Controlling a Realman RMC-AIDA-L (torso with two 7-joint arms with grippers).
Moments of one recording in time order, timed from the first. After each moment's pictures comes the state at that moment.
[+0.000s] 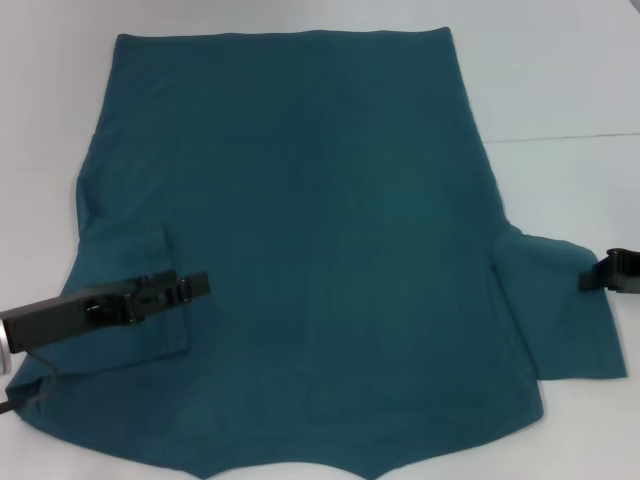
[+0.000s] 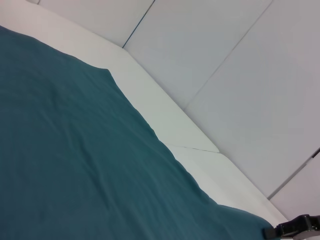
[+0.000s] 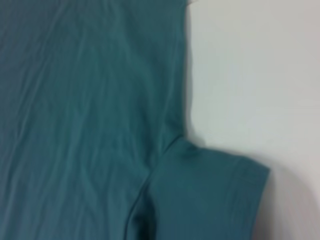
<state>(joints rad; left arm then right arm) -0.52 -2.14 0.48 0.75 2.10 1.50 -1.85 0.63 1.87 -0.63 -0.54 -2.43 -1.16 2.44</state>
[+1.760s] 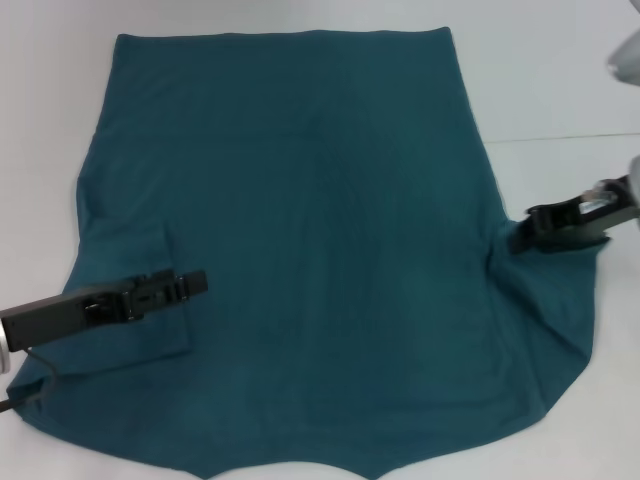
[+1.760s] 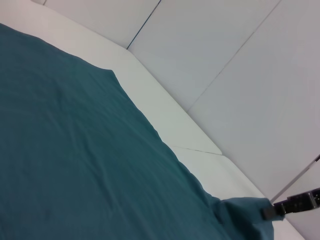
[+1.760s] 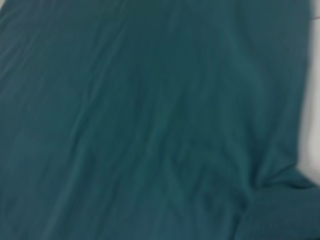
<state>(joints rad) -0.52 -2.14 0.48 0.75 2.10 1.50 -1.86 0.85 1.90 -0.72 -0.64 -2.60 -1.30 2.53</state>
